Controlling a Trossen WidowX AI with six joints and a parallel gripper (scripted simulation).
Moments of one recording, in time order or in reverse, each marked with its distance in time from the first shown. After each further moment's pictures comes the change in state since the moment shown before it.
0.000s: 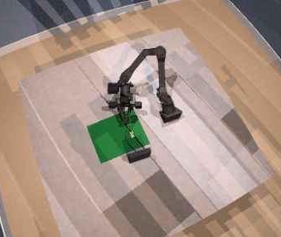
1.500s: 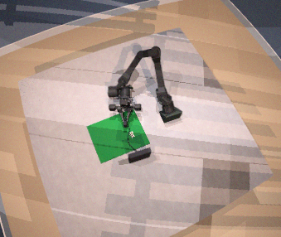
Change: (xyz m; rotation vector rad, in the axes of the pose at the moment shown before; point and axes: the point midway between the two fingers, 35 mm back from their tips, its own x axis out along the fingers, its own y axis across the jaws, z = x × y) arm 0.002 -0.002 -0.039 0.004 0.009 0.002
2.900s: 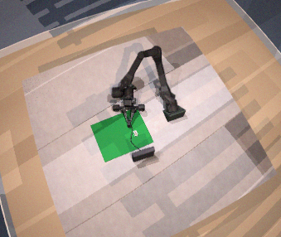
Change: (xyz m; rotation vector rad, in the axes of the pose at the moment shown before) arm 0.004 0.000 -0.018 0.000 0.000 0.001
